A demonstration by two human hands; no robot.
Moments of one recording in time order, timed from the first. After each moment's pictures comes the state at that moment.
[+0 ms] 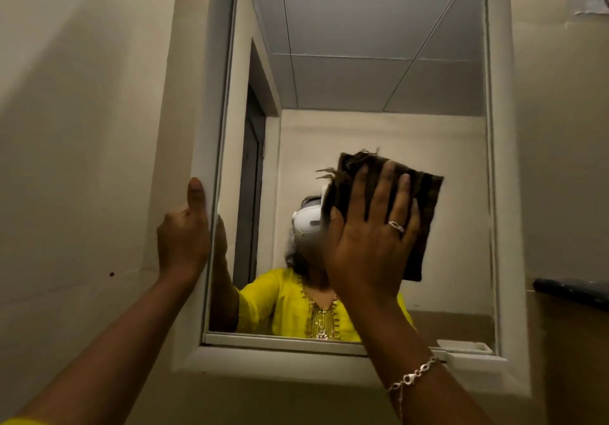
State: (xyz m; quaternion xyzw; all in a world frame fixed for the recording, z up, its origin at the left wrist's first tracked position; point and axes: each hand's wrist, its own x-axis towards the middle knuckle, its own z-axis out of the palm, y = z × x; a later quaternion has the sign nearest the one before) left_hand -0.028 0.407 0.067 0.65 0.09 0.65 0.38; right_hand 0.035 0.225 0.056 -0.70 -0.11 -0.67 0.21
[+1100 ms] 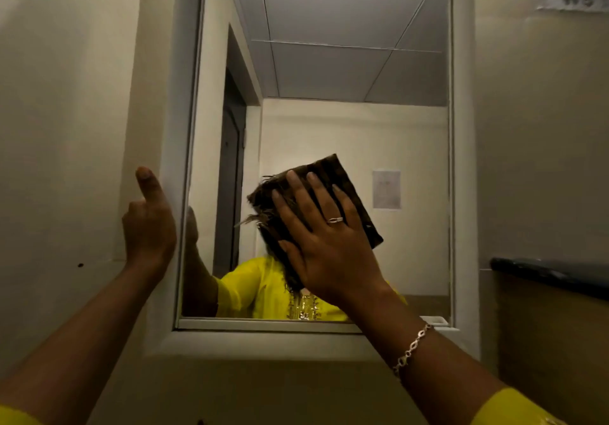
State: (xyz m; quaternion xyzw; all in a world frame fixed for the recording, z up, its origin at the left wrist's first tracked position) left_hand -0.037 0.398 0.068 0.63 0.10 0.65 0.41; right_hand 0.040 0.197 0.047 -0.66 -0.35 -0.67 -0.01
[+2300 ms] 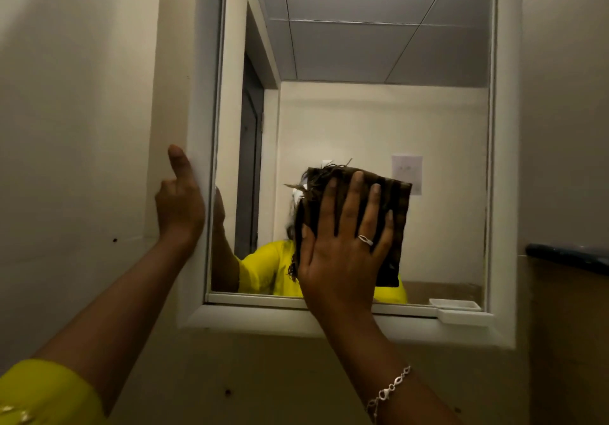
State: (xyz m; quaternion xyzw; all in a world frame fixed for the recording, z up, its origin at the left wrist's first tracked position) left_hand -0.039 0.397 0.067 0.65 0.11 0.62 0.43; right_hand 0.026 0.243 -0.001 -0.73 -0.13 -0.64 0.19
